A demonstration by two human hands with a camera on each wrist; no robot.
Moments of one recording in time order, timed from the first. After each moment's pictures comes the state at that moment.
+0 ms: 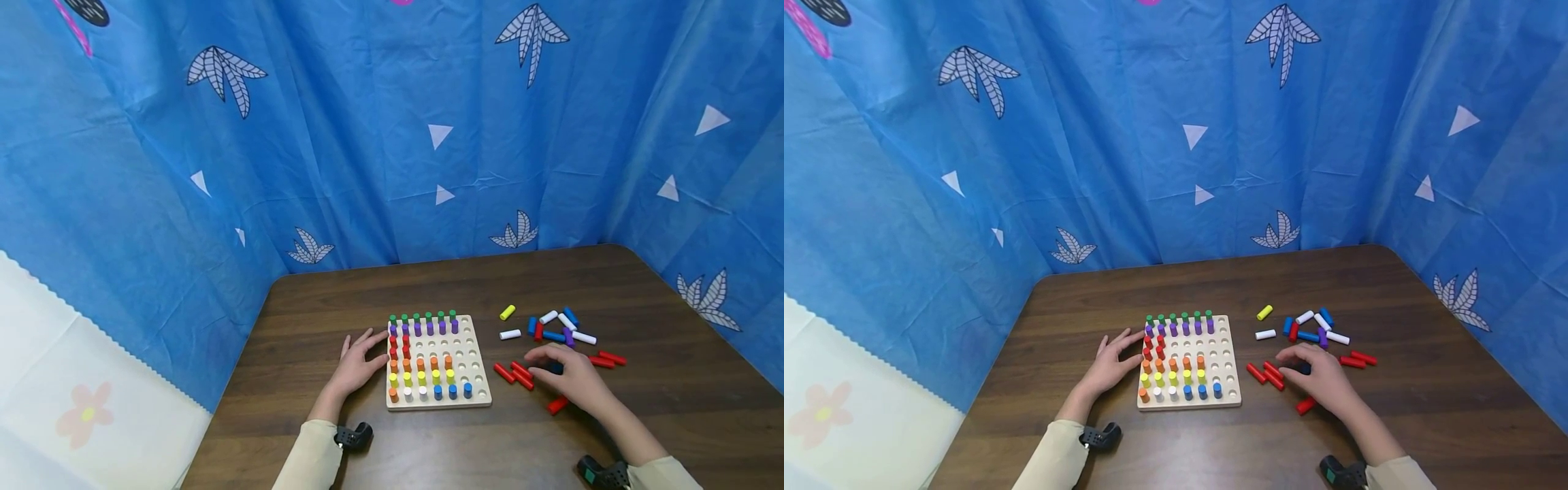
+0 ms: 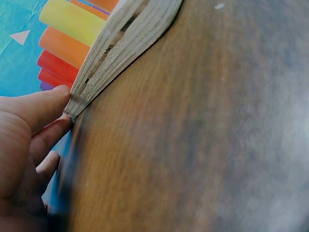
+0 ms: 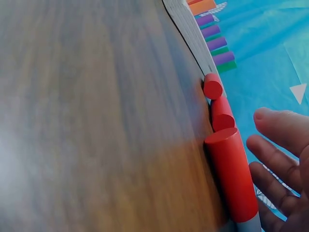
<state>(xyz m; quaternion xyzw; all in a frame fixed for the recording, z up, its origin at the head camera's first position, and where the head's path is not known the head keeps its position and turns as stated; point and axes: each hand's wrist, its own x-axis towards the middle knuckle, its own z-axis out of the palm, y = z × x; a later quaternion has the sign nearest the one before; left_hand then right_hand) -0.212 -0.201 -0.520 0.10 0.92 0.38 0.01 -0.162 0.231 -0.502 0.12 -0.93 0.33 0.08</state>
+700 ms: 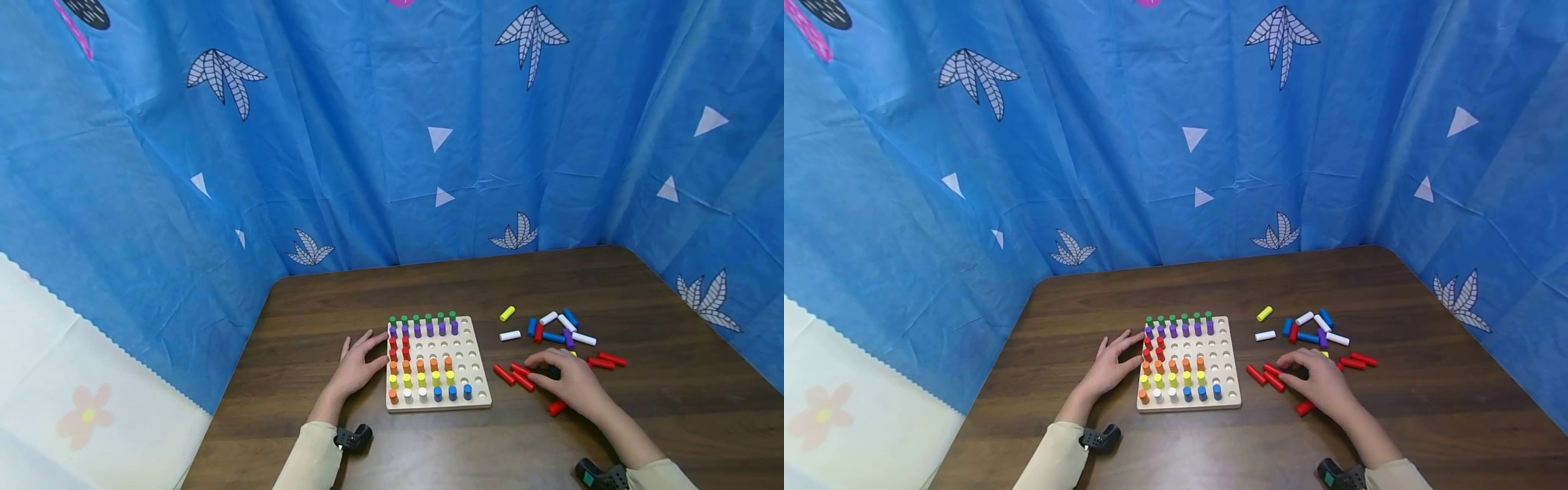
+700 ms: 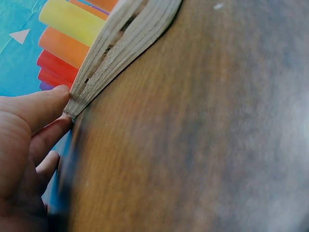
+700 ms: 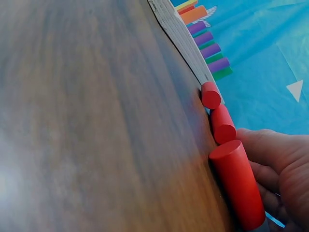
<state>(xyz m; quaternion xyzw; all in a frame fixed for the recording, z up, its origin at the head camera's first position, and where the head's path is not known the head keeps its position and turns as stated) -0.212 -0.201 -0.519 0.10 0.92 0.38 0.02 -0.163 0.230 -0.511 0.14 -0.94 0.29 0.09</state>
